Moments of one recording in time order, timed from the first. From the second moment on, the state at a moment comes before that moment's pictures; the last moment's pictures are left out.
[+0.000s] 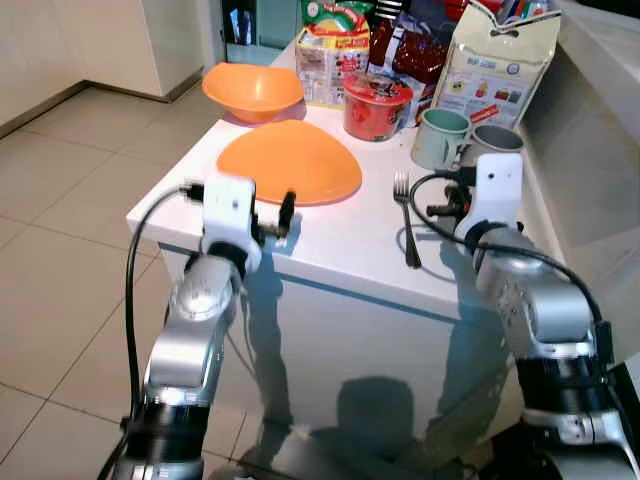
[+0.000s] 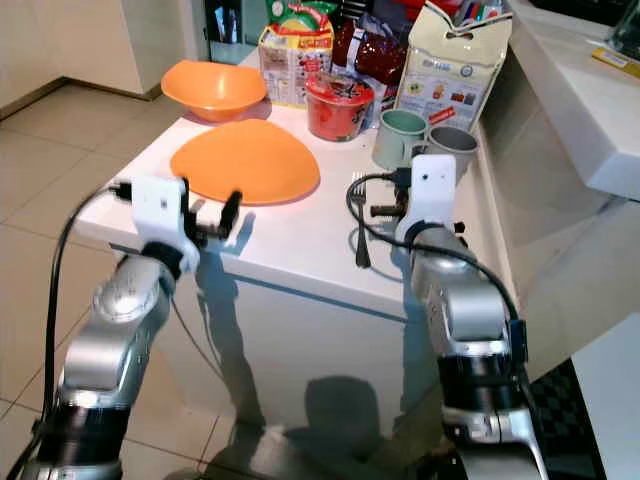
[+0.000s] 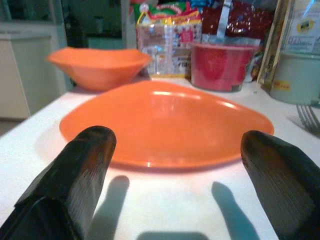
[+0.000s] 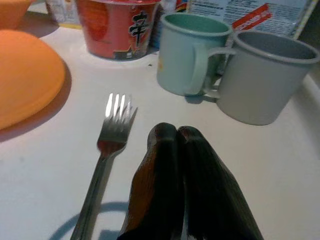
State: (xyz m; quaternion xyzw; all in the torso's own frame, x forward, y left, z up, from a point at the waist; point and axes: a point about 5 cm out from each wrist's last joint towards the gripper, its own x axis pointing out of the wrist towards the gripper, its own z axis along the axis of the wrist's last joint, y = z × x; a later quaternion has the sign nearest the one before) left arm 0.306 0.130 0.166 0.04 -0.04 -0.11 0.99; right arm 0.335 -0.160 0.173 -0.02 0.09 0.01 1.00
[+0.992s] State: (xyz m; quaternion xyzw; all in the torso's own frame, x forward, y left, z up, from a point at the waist) left arm 0.295 0.127 0.149 0.01 -0.01 -0.13 0.99; right arm 0.343 -0.159 0.171 0.05 0.16 0.01 0.99
